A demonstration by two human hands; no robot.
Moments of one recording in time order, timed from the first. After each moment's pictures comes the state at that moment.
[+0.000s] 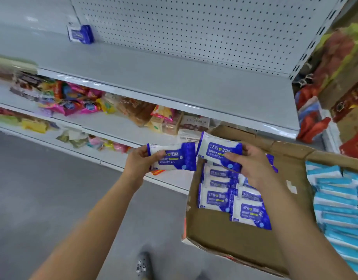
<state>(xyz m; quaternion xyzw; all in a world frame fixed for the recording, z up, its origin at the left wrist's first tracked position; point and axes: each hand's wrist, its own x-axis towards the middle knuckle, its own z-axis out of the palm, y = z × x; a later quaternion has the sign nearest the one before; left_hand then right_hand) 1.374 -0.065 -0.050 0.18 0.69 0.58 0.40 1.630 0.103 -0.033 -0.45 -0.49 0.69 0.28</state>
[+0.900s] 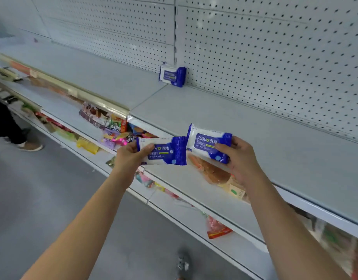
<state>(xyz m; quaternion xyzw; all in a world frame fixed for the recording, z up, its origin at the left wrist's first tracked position) 0.861 -0.080 -0.018 0.13 0.69 0.66 0.26 1.059 0.139 -0.005 -0.33 -0.56 0.71 0.26</state>
